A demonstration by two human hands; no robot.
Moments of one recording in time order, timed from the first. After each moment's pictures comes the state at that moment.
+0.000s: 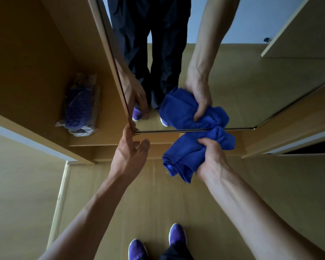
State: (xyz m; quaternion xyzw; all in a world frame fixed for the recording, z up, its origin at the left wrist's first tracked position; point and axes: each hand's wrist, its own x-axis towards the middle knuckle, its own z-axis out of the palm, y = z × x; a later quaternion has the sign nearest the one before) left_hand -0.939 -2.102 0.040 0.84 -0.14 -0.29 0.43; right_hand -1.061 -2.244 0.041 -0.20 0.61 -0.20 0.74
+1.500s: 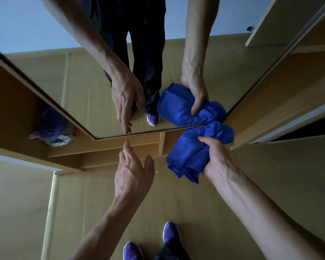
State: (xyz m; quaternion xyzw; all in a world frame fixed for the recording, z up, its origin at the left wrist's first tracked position) left_hand -1.028 -2.153 0.033 0.91 -0.20 -0.24 0.28; right_hand -1.137 -2.315 0.027 -0.22 0.61 -0.21 0.73
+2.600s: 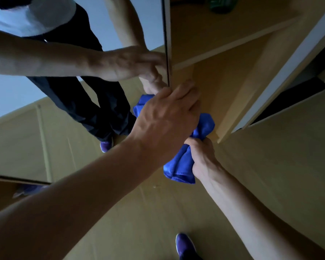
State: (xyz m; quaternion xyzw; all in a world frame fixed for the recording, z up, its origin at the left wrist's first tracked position) left_hand -1.095 -2.324 0.197 0.61 -0.78 0.13 -0.05; right_hand -1.196 -2.367 0.044 -0.29 0.60 -0.30 0.68
